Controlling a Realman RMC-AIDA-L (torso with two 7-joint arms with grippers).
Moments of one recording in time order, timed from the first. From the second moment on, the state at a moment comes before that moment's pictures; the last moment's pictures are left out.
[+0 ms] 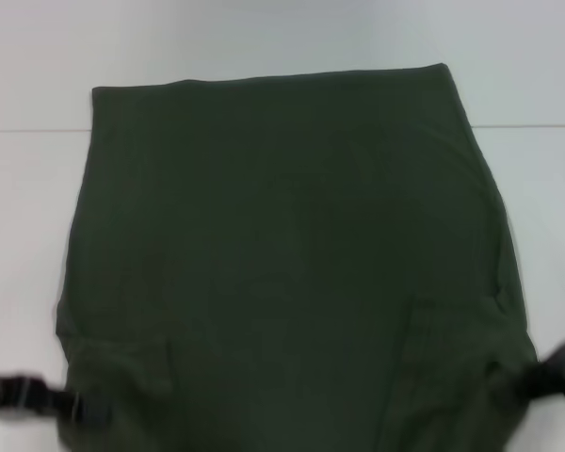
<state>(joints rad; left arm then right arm) -0.55 -1.97 0.25 0.72 2.66 2.04 -2.18 0.67 2.02 -0.65 -0.87 -2.56 -1.93 2.09</state>
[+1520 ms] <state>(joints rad) -0.64 -2.14 0.20 0.56 1.89 1.14 -1.71 0.70 2.10 -0.54 -0.42 -1.79 -0.85 1.51</state>
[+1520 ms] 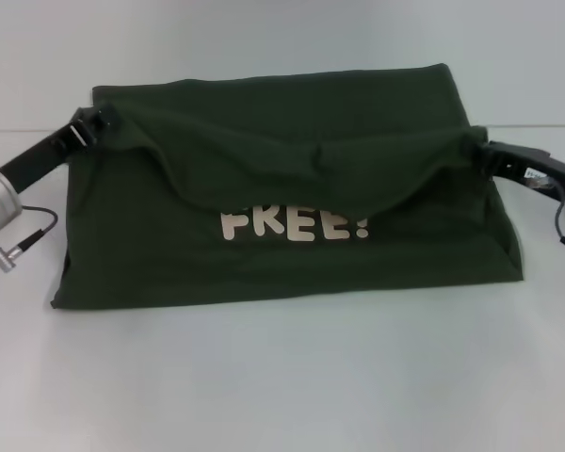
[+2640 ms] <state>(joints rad) -0.70 -2.16 0.21 0.41 1.75 0.93 -1.46 0.72 2.10 -0.55 -0.36 -1.73 -0.75 1.45</state>
